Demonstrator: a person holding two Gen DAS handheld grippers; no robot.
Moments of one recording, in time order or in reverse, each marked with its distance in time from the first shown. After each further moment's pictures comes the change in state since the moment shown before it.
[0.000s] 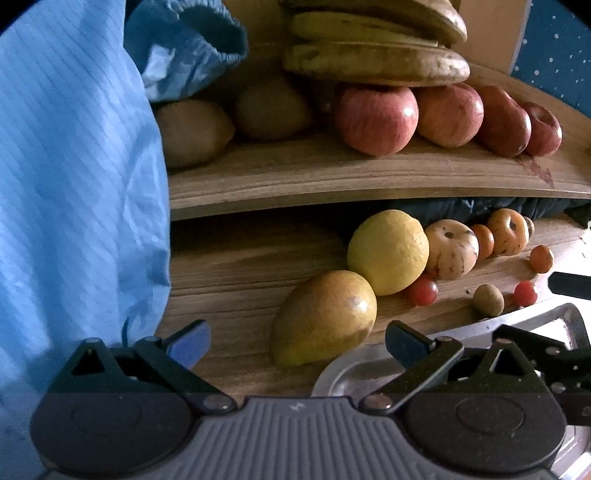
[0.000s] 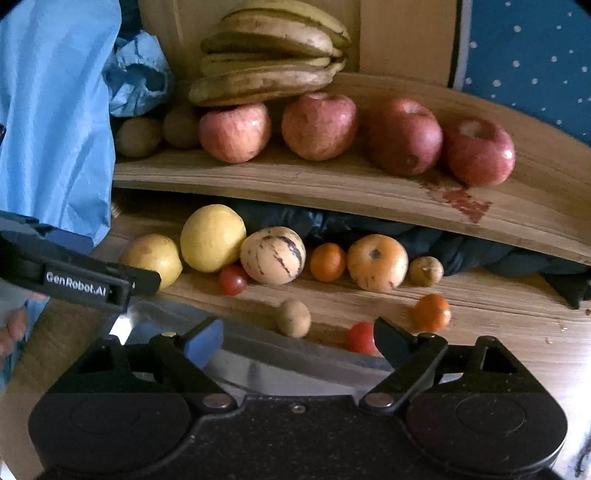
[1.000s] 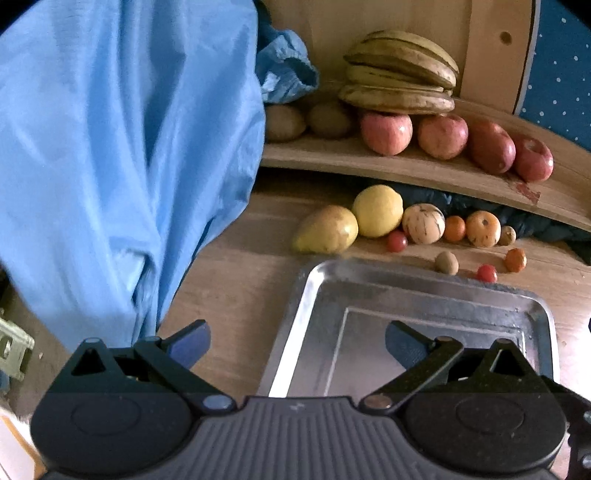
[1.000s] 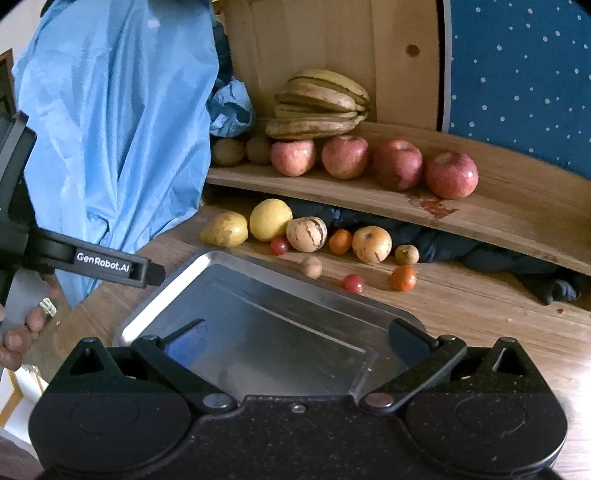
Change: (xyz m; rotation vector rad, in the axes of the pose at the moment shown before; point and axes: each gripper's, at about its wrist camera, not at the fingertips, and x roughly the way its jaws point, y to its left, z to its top) left arm -0.116 -0.078 -0.078 -0.279 -0.079 0.266; right arm -0.121 -0.050 -0.073 -0.138 -0.137 0.212
